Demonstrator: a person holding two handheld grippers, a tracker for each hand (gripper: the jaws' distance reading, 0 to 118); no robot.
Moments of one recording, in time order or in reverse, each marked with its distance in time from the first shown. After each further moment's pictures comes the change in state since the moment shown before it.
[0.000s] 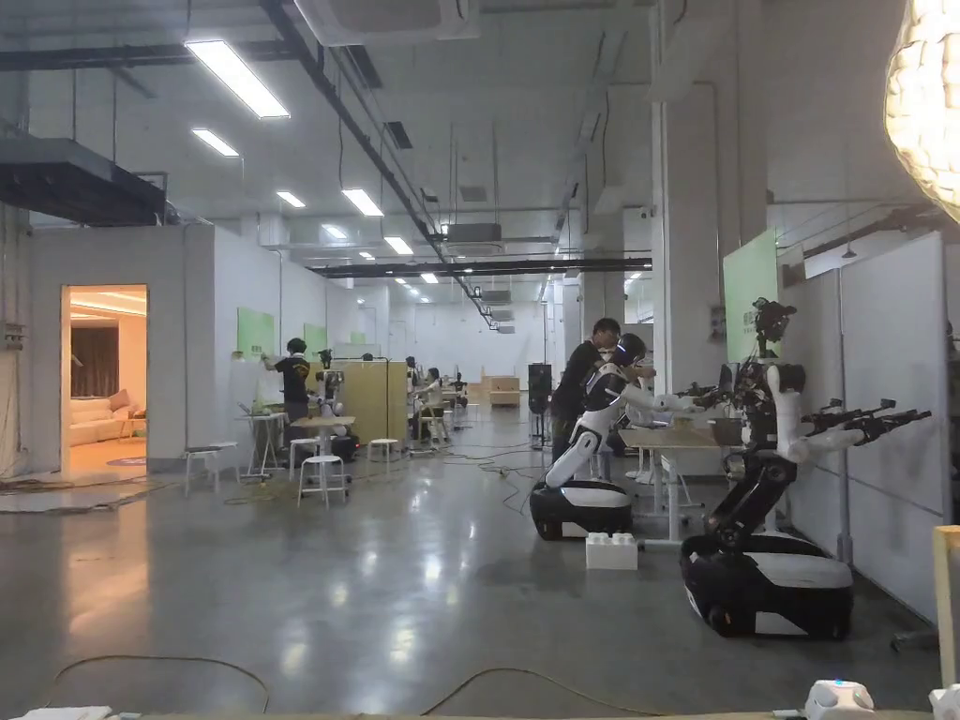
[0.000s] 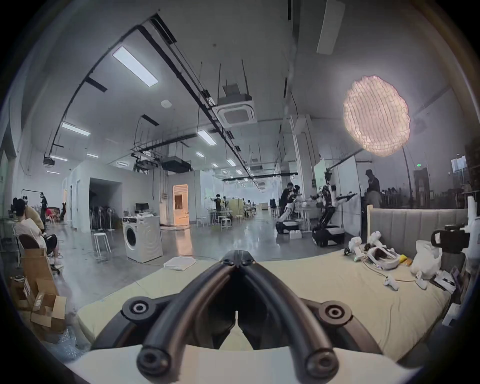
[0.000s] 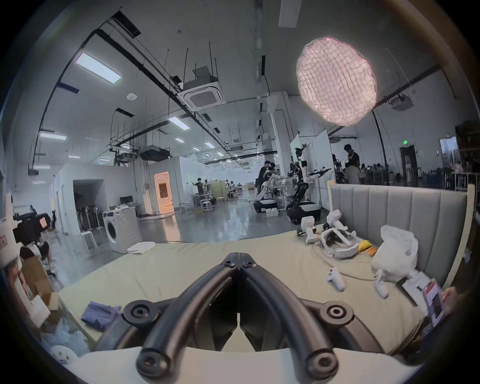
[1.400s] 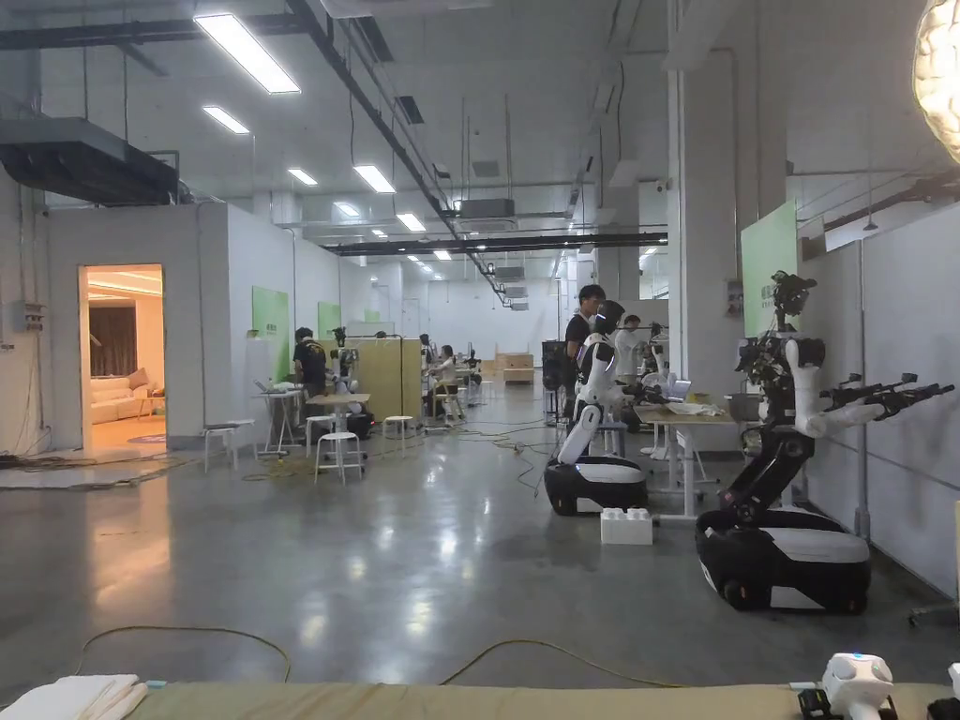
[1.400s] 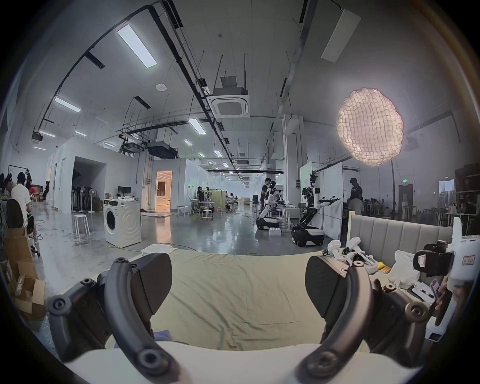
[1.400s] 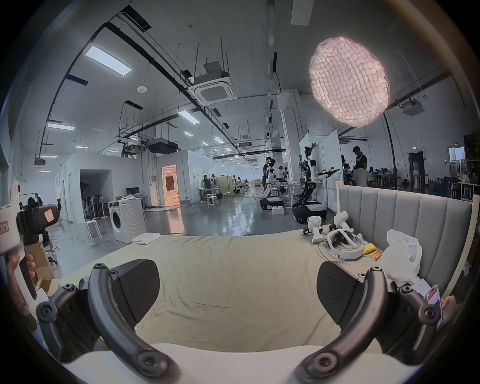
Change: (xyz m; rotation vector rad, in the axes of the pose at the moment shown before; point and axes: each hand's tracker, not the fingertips) left arm -0.008 -0.008 -0.012 -0.057 -0.116 0.100; right arm -0.013 -0.009 -0.005 -0.019 0.012 0.100
